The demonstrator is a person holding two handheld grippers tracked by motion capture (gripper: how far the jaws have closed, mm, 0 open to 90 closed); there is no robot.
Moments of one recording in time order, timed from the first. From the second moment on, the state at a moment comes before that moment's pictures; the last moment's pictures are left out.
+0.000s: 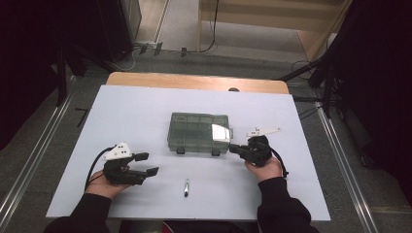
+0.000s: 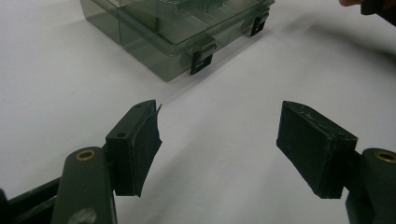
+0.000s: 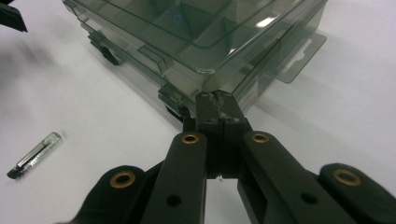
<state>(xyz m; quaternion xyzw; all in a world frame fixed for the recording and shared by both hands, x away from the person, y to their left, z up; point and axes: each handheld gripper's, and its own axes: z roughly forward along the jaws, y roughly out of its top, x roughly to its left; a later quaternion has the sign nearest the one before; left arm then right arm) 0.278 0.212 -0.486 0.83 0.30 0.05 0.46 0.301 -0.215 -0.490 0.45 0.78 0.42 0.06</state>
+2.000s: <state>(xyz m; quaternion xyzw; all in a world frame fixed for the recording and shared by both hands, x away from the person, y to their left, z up) 0.325 0.185 -0.478 0.84 0.31 0.03 0.45 0.334 -0.204 -0.465 0.43 0.78 0.45 0.05</state>
